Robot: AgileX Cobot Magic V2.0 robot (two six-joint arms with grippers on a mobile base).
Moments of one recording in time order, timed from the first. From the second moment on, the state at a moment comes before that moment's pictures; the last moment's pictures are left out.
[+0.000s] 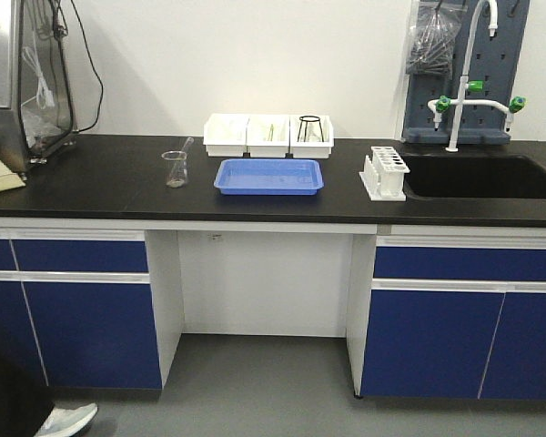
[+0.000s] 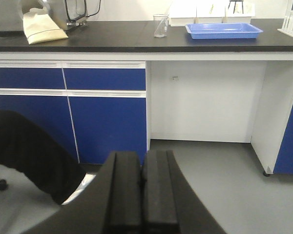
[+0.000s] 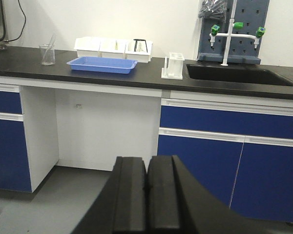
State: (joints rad) left arm 0.03 -0.01 0.03 0.05 0.22 -0.06; right arm 0.03 -0.01 0.03 0.02 0.10 -0.12
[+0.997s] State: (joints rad) left arm 0.03 -0.01 0.03 0.05 0.22 -0.06; right arm 0.03 -0.01 0.03 0.02 0.10 -0.12
